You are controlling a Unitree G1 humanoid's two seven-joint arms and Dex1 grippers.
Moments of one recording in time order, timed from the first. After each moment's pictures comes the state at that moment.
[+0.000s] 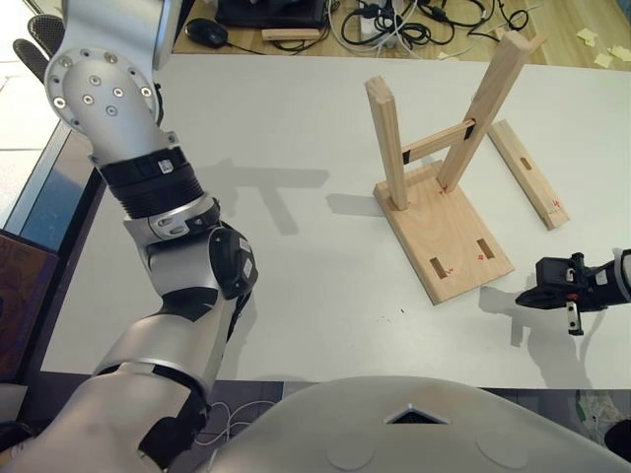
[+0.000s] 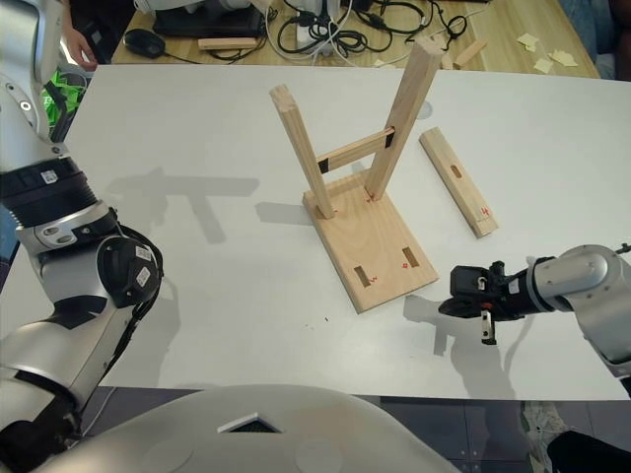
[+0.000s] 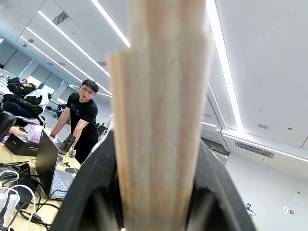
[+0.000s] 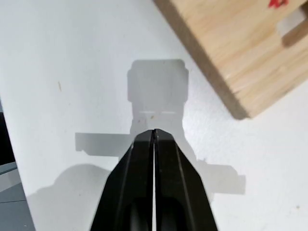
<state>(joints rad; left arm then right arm) -0.93 0.23 0.41 0.05 -1.05 0.62 -0.20 0.13 -1.25 0.18 -0.25 0.20 0.36 1.26</state>
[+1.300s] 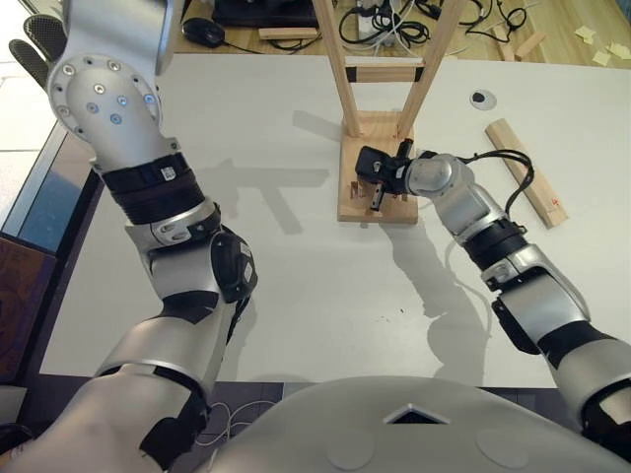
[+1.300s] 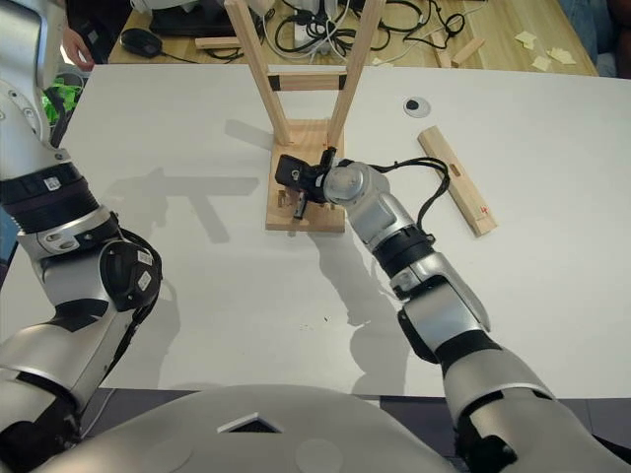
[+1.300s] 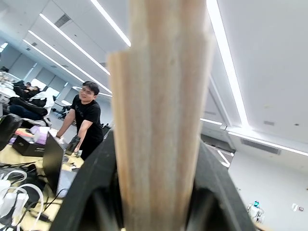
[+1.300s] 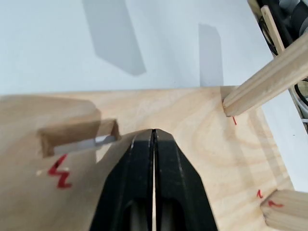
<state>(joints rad) -0.89 0.23 0.37 0.00 -1.02 0.60 -0.19 -0.73 -0.16 0.53 0.67 -0.27 0.16 0.61</state>
